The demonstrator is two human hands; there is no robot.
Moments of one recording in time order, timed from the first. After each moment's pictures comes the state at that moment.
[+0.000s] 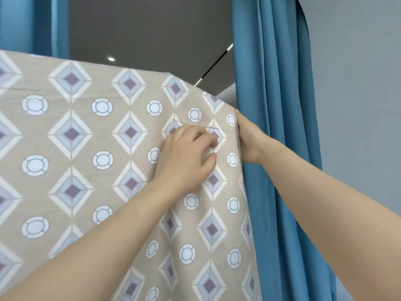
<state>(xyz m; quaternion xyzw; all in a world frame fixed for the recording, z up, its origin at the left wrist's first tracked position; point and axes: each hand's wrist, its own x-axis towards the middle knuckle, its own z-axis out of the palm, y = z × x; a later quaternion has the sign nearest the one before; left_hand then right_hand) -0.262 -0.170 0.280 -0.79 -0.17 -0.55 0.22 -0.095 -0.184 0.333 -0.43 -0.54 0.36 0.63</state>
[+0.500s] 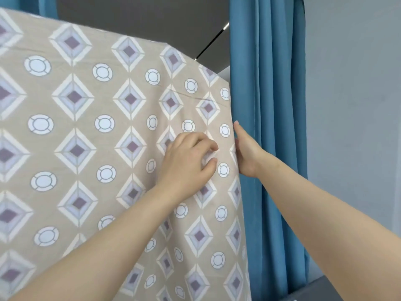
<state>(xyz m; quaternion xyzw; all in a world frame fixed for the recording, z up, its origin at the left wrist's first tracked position) -0.259 -0.189 0.218 -0.82 -0.18 -0.54 0.12 -0.099 -0.212 0.253 -0.46 -0.49 0.40 0.62</state>
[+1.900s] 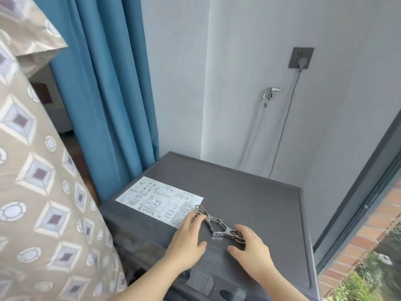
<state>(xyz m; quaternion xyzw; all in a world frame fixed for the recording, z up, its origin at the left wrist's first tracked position) -0.088 -0.391 -0.186 -0.95 -0.04 -0.01 -0.30 -0.052 -0.565 -0.177 -0.94 -0.12 0.10 0.29</state>
